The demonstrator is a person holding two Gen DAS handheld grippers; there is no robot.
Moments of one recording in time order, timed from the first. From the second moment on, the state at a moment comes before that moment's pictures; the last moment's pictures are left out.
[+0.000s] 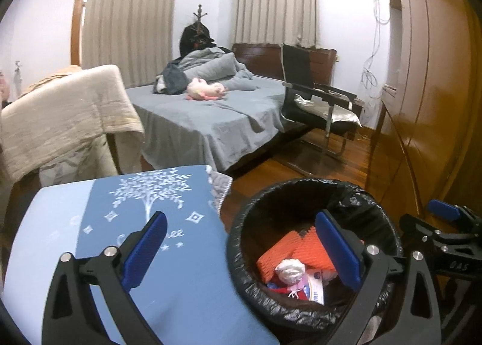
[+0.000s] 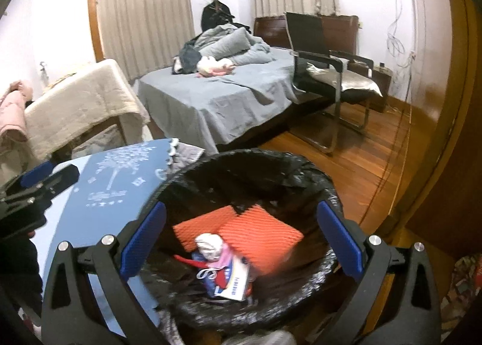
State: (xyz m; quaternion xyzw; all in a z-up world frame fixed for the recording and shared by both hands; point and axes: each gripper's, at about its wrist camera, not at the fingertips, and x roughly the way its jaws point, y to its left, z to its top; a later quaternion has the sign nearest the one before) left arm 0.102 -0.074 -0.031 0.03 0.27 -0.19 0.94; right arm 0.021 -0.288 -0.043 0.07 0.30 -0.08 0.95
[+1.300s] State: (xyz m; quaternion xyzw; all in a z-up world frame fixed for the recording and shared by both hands) left arm 0.025 -0.027 0.017 0.03 0.23 -0.15 0.96; right arm -0.011 -0.214 0.018 0.03 0.26 -0.02 0.96
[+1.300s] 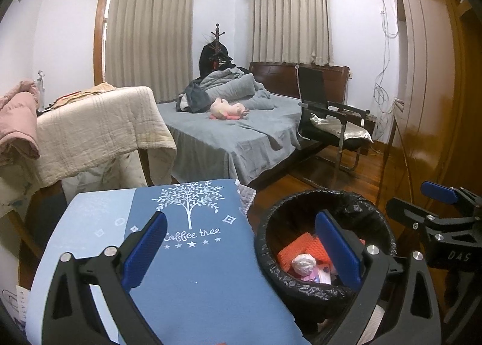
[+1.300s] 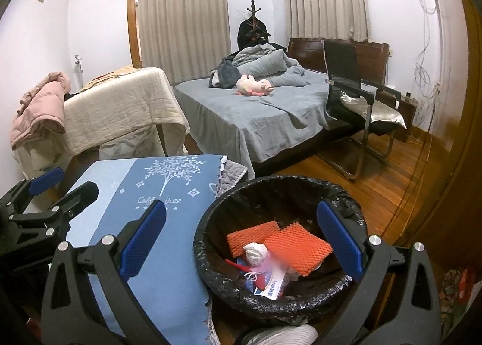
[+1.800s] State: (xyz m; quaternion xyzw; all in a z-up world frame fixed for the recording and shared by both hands) left arm 0.026 -0.024 0.018 0.03 0.23 -0.14 0.96; right arm -0.009 -0.213 0.019 0.03 0.26 -0.02 0.96
